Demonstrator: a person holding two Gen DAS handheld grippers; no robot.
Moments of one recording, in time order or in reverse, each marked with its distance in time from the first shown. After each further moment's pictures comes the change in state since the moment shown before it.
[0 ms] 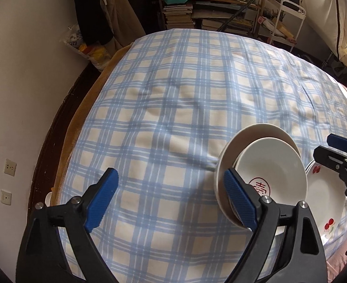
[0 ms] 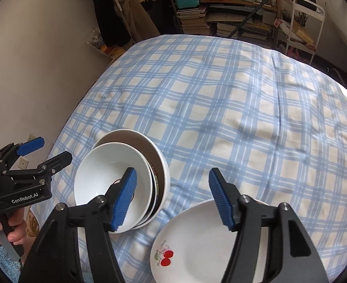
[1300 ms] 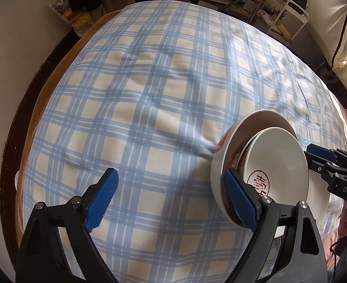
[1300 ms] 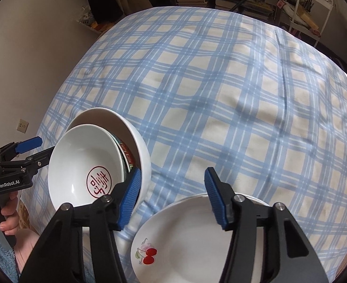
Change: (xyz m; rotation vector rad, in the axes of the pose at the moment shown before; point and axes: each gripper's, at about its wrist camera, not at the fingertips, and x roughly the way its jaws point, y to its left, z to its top) left arm 0.044 0.012 -0.007 -0.091 0.136 -0.181; right arm 0.038 -0.013 0.001 0.001 0.154 -0.014
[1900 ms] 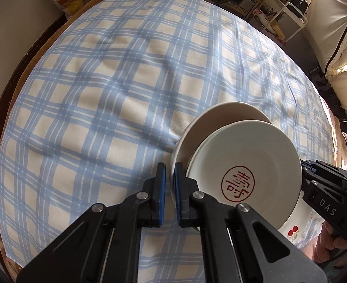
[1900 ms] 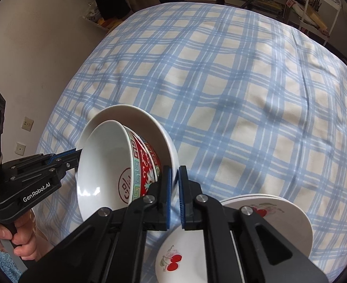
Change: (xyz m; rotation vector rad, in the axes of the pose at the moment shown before) left arm 0.020 -0.019 -0.004 -0.065 0.054 -0.118; right arm 0.015 0.023 0.007 0.005 0.021 0.033
